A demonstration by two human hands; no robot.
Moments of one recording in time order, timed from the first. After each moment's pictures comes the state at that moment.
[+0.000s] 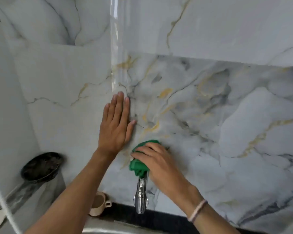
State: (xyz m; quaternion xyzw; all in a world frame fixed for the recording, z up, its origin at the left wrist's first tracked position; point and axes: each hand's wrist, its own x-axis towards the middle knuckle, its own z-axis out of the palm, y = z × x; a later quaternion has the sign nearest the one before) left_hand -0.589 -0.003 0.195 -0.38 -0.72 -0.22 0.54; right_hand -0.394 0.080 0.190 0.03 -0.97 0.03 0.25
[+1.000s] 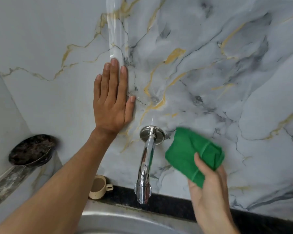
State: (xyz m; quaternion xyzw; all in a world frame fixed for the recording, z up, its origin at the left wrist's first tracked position) left_hand -0.614 0.020 0.180 -0.34 -0.65 -0.24 0.64; right_hand -0.336 0.082 0.139 -0.23 -0.35 0.78 0.45
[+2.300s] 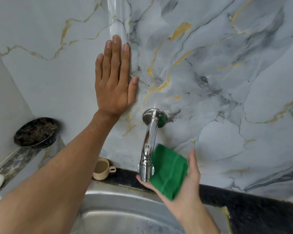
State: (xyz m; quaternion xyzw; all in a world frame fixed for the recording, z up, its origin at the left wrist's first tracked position) left_hand -0.610 0.019 0.183 -0.33 -0.66 -0.24 0.62; right_hand -0.350 0.052 0.092 -0.23 -0.25 0.93 0.13
